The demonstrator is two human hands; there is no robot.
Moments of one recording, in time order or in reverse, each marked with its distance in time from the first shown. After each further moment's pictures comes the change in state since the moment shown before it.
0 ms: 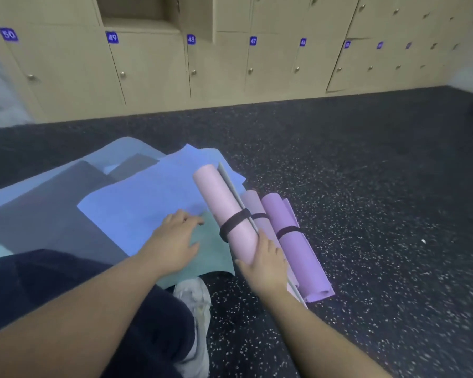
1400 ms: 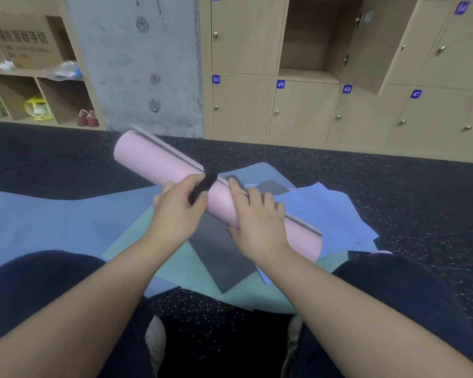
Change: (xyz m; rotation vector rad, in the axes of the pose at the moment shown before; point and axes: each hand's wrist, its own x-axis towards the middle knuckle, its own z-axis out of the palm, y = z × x) left_hand -0.175 -0.169 -0.150 -0.341 0.896 -0.354; right_hand -0.094 -0.335 -0.036 -0.091 0.211 -0.977
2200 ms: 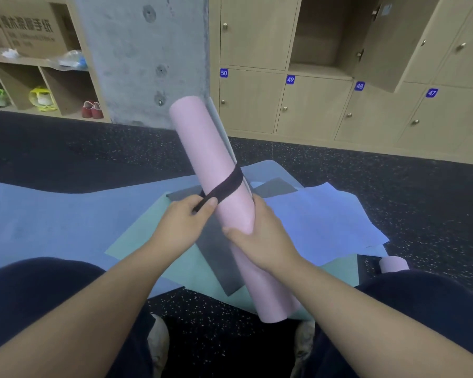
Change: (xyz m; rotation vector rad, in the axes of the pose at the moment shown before) left_hand 0.007 -0.036 0.009 -0.043 -0.197 -0.224; right_hand 0.007 -0.003 0.015 0.709 -0.217 0.228
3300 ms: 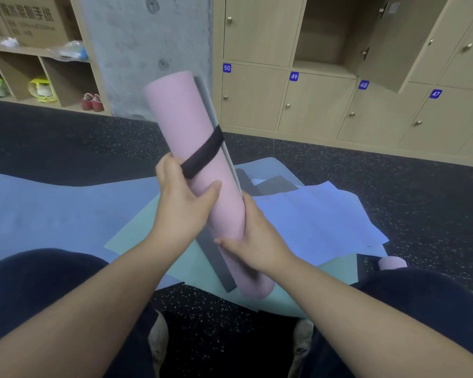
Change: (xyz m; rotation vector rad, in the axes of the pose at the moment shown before) left_hand -0.005 0.026 -0.009 -0.192 0.365 0.158; right_hand -0.002 -0.001 0.012 -0.047 -0.134 -0.088
